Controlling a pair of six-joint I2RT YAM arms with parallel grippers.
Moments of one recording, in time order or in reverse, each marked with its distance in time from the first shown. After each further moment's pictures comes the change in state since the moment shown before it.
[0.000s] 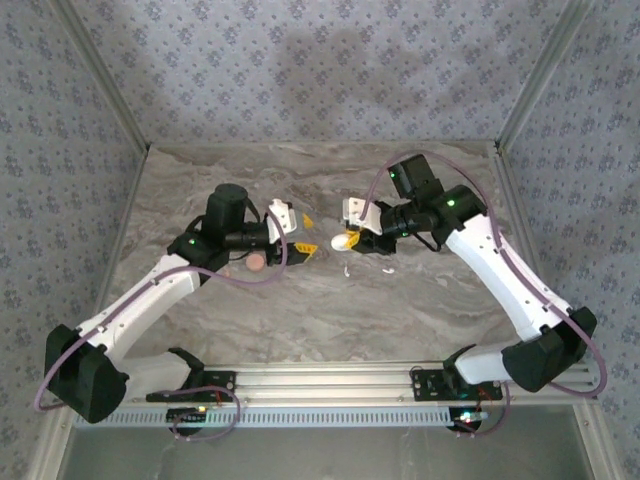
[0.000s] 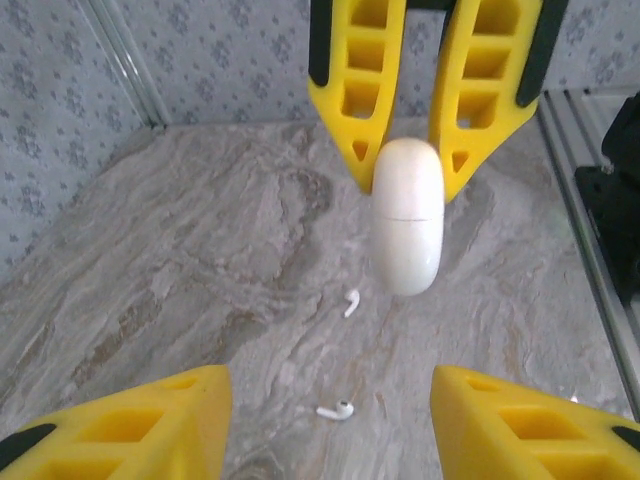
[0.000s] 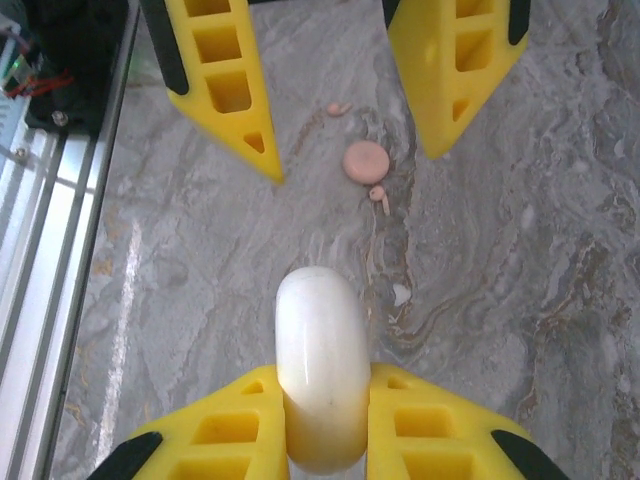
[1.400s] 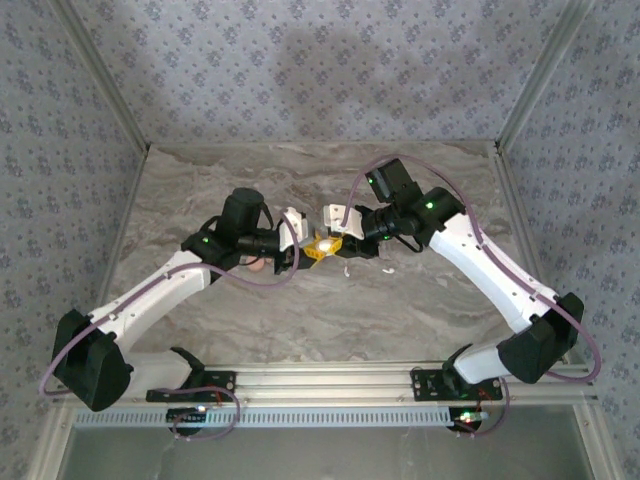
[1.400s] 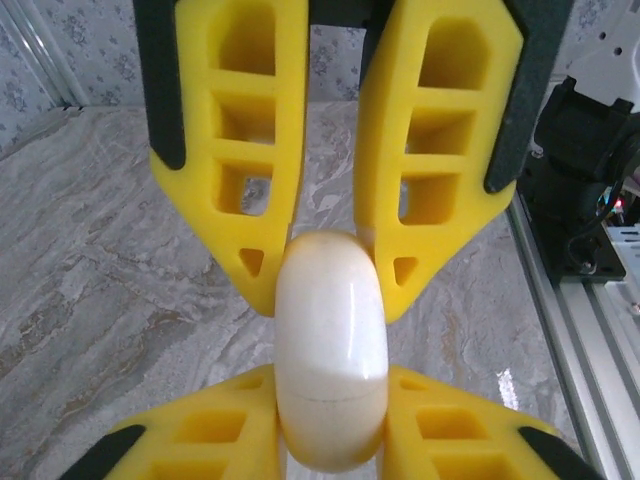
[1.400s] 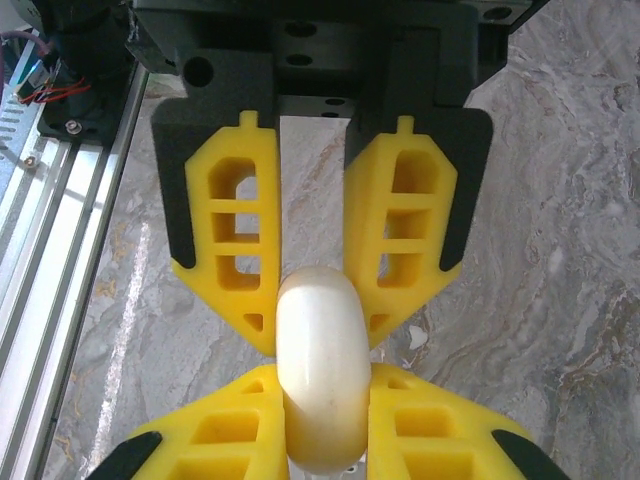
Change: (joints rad) left arm -0.055 0.061 0.003 -0.018 0.060 -0.008; right arm 0.091 0.055 -0.001 0.083 0.000 0.030
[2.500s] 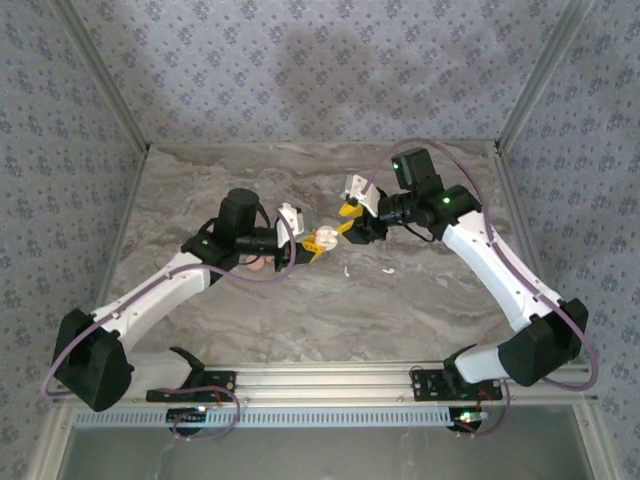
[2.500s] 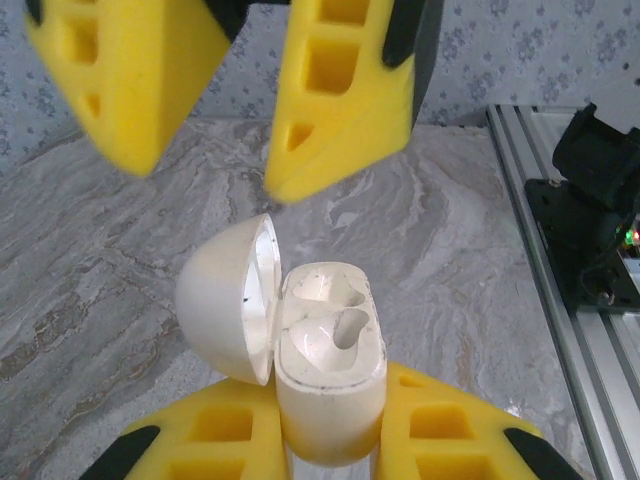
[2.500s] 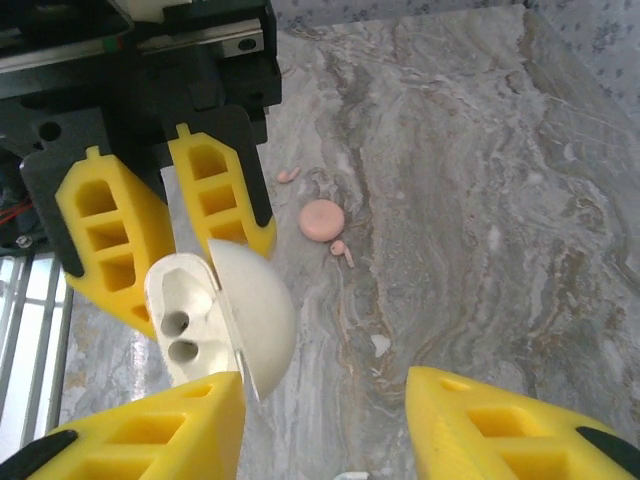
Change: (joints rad) left arm 0.036 0.000 -0.069 0.156 0.019 -0.109; right arm -0.170 -0.035 -0.074 0.189 -0.111 0.262
